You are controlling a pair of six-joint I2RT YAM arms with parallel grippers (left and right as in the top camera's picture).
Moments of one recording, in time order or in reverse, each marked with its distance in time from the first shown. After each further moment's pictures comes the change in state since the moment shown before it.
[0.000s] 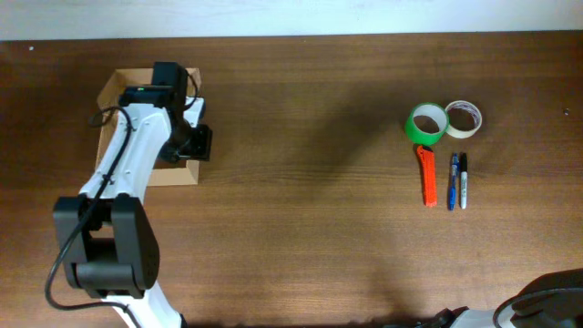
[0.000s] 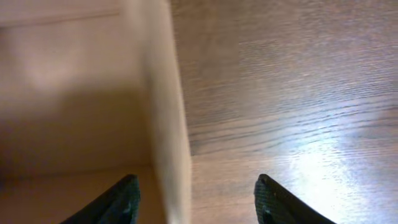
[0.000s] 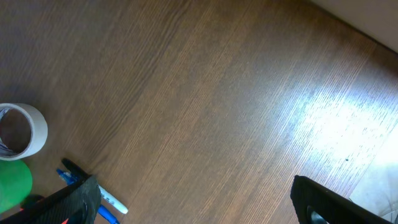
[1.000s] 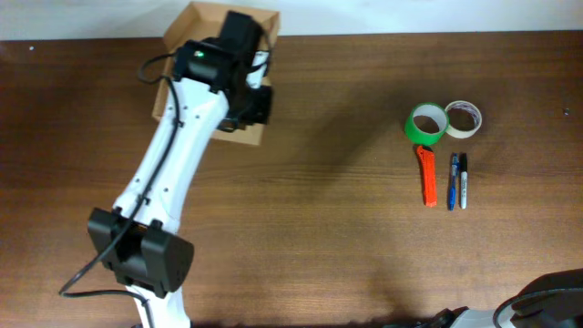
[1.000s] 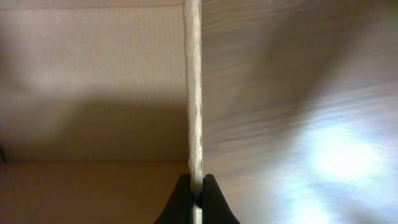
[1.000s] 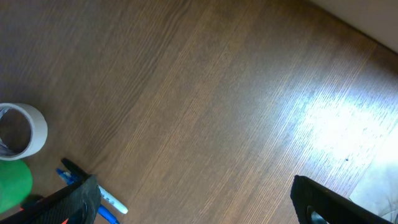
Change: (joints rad) left arm -0.325 0.064 0.547 -0.283 0.017 -0.193; right arm 0.000 0.000 0.000 0.000 0.000 0.000
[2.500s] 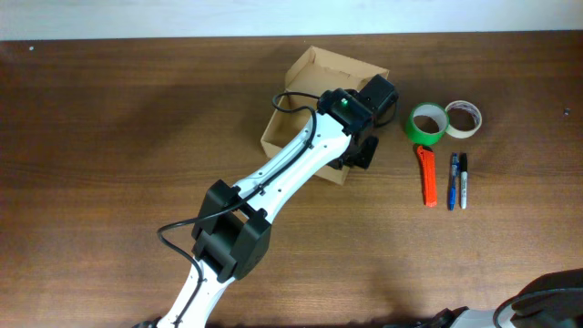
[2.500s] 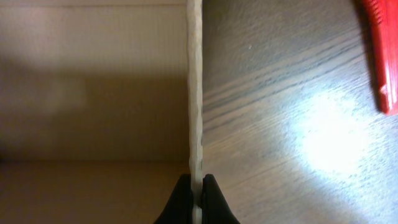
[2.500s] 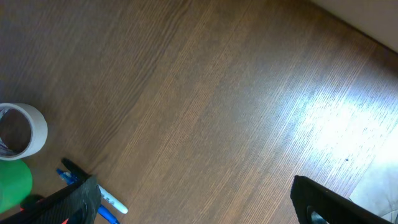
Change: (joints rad) left arm -0.402 0.328 0.104 0.132 -0.031 -0.195; right arm 0.000 0.000 0.000 0.000 0.000 0.000
